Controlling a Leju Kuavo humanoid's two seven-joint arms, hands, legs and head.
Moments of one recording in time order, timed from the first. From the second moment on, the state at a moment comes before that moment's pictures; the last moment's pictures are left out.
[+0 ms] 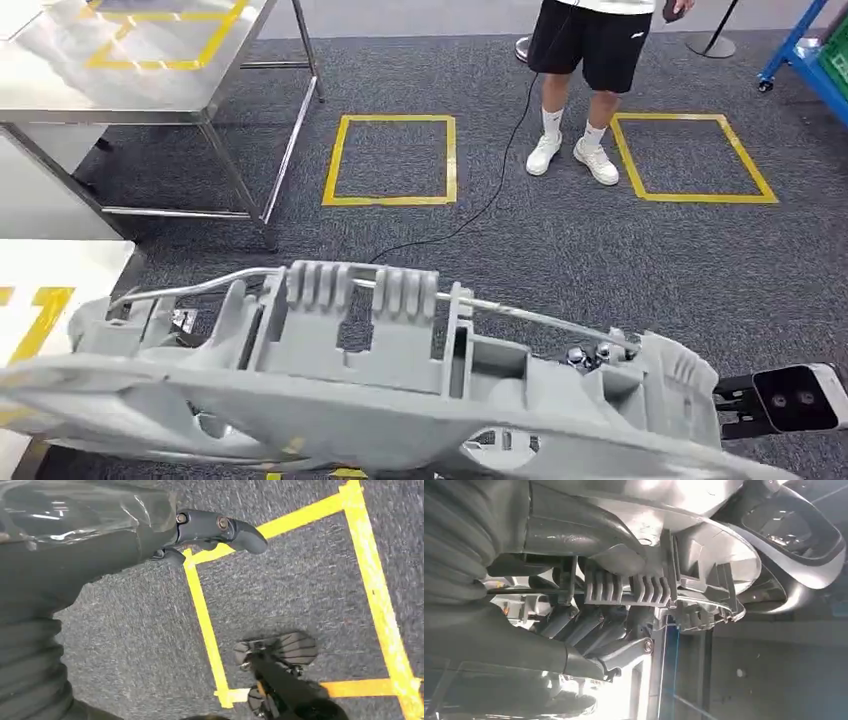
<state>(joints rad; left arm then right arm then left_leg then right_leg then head) -0.03 0.22 -1.14 -0.42 0.90 0.24 -0.17 0.01 -0.05 0.30 -1.92 -0.84 0.99 -0.18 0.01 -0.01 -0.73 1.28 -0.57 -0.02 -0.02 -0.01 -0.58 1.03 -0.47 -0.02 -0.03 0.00</state>
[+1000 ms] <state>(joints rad) -0.05 0.18 -1.15 -0.35 0.86 0.17 -0.17 0.05 -0.08 0.25 -1.92 -0.80 0.97 -0.19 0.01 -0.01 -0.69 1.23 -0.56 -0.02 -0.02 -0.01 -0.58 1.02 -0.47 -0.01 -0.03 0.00</state>
